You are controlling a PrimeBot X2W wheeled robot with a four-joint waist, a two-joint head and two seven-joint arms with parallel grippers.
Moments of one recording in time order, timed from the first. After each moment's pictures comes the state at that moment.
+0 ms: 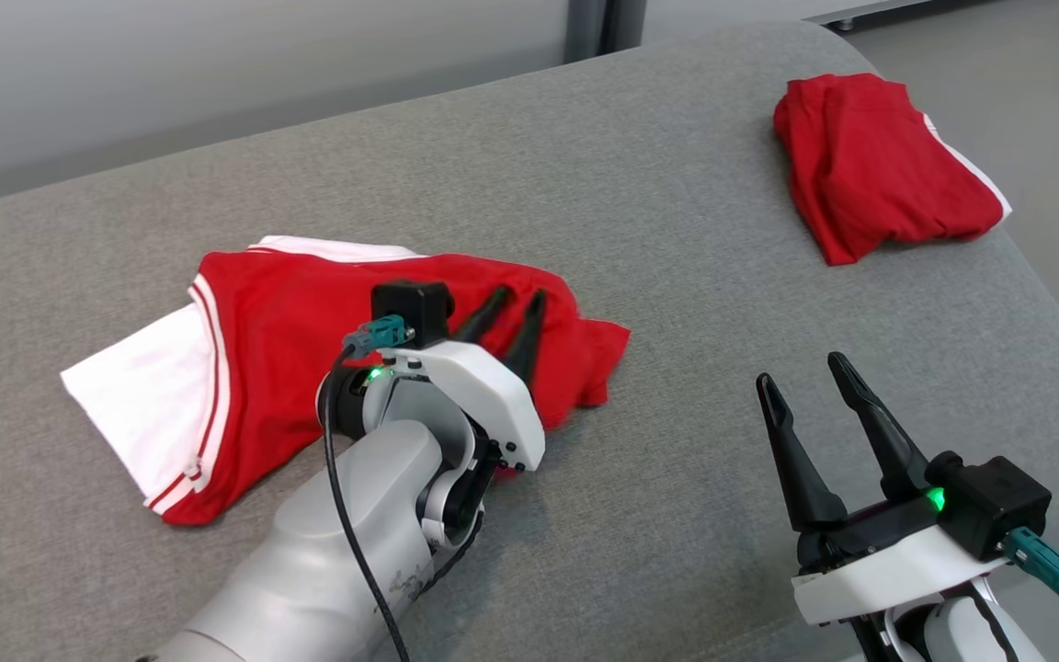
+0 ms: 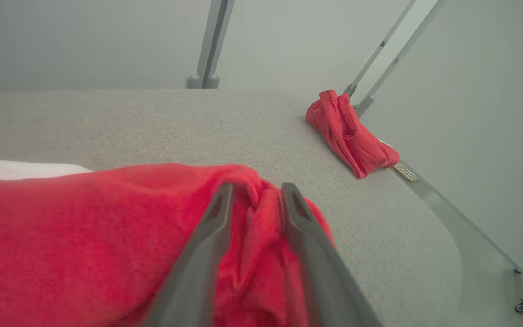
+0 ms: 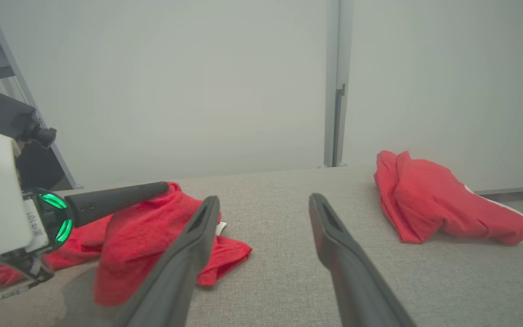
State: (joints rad) left arm -0.78 0.04 -0.98 0.76 -1.09 0.14 -0.22; right arm -0.14 -0.12 0.26 0.08 0.30 0.13 -0.25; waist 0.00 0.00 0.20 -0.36
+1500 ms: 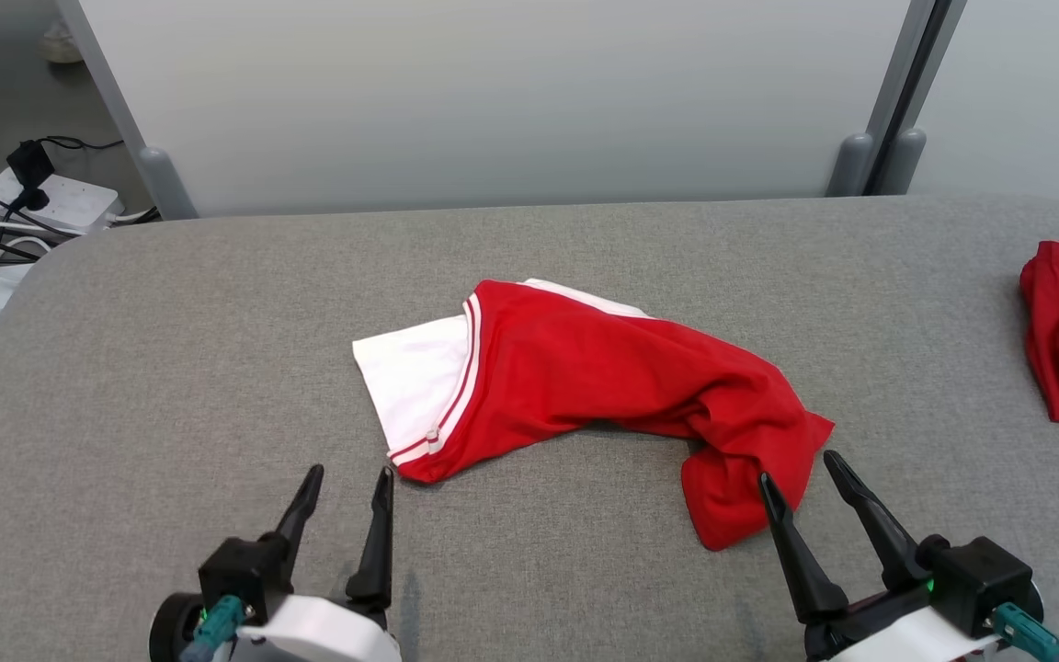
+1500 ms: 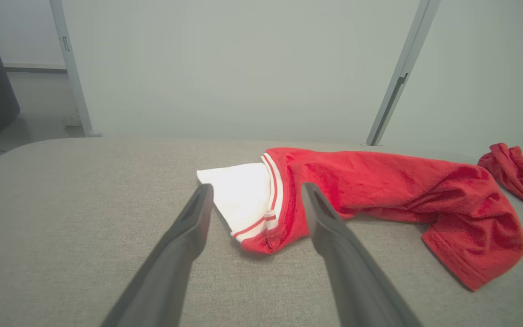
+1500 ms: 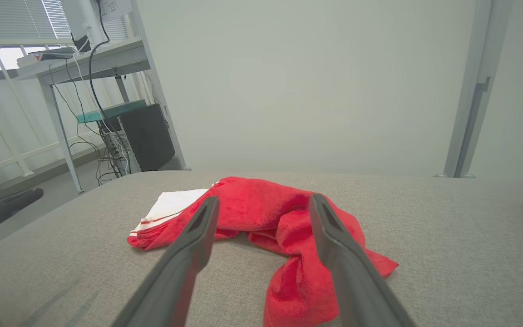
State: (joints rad) left arm -0.10 0.22 -0.45 0.22 -0.52 0.20 -0.26; right arm -0.01 -0.15 0.29 0.10 0.31 0.13 -0.25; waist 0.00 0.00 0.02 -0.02
